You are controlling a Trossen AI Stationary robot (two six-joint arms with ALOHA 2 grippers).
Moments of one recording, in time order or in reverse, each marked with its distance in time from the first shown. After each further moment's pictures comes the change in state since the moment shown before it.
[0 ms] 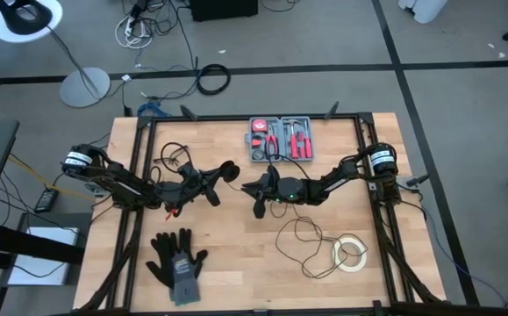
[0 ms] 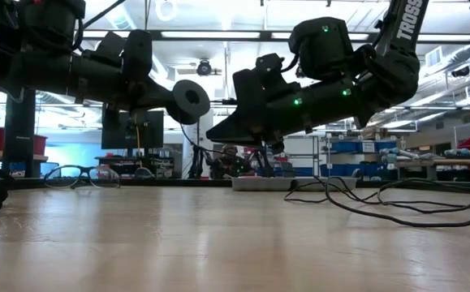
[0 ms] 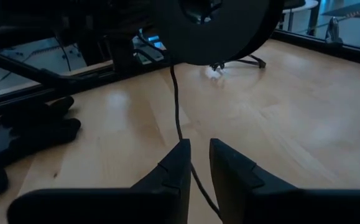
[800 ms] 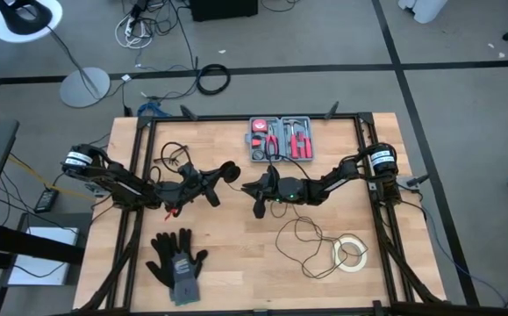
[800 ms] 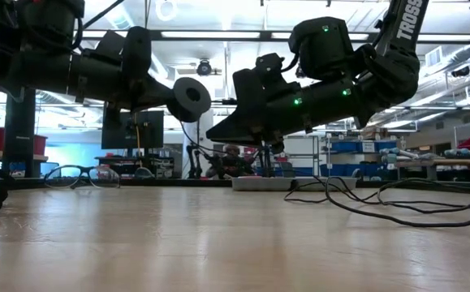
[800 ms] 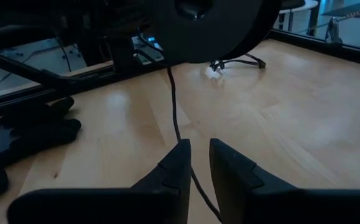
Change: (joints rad) left arm -0.002 0.000 0.000 0.014 0.019 -0.003; right arm 0.000 -0.001 0.000 0.001 0.000 0.001
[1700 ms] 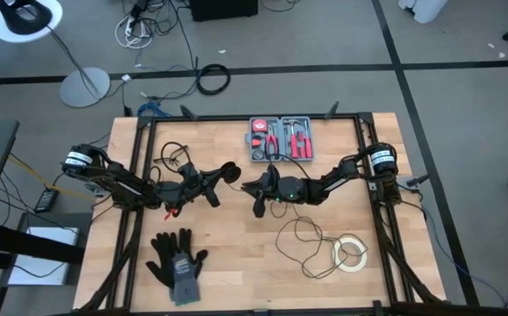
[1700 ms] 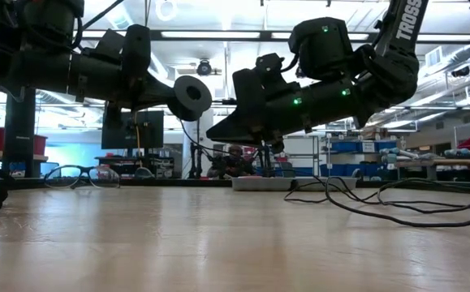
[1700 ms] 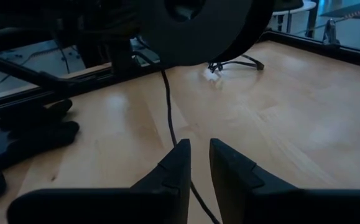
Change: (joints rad) left arm 0.000 0.000 0.000 0.007 0.013 0.001; right arm -0.004 -0.001 0.000 0.004 0.000 0.000
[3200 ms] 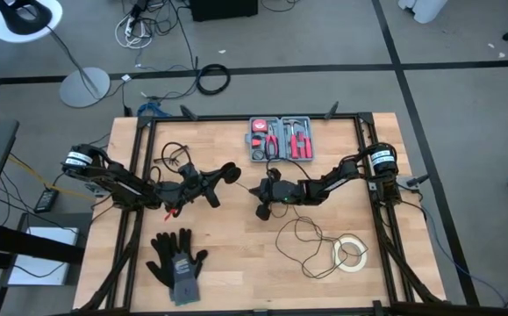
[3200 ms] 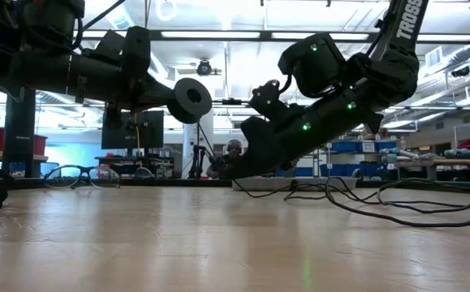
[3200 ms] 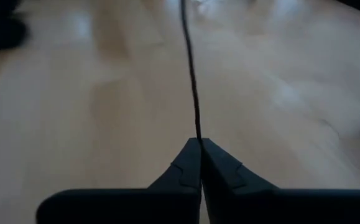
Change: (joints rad) left arm 0.000 0.000 0.000 -0.008 0.002 0.003; right arm 0.000 -0.002 0.002 -0.295 0.033 -0.057
